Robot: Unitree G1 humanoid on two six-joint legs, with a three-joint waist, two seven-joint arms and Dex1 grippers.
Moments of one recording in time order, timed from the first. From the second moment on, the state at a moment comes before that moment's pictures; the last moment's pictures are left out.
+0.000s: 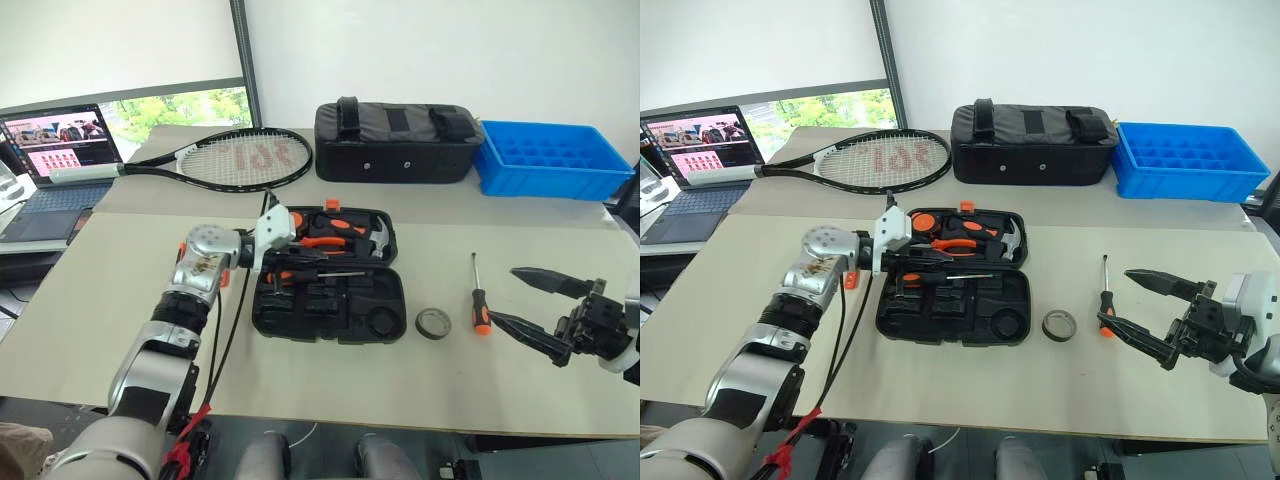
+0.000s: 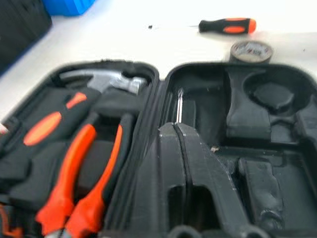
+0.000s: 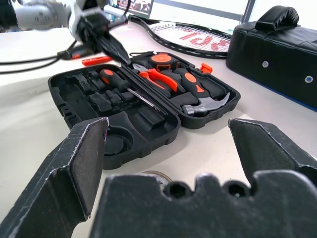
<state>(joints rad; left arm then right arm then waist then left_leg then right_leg) -0.83 0.36 -0.17 0.73 -0.11 -0.11 -1.27 0.16 -0.78 -0.56 -0.25 0.69 0.22 1.16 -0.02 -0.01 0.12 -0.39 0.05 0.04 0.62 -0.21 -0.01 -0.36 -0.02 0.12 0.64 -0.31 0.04</state>
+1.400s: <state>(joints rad) -0.81 0.48 -0.11 0.45 -0.26 0.14 -1.45 0.06 -0.75 -0.37 -0.26 0.38 0.70 0.56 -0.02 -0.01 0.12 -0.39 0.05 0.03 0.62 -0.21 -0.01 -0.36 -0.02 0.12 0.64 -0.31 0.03</state>
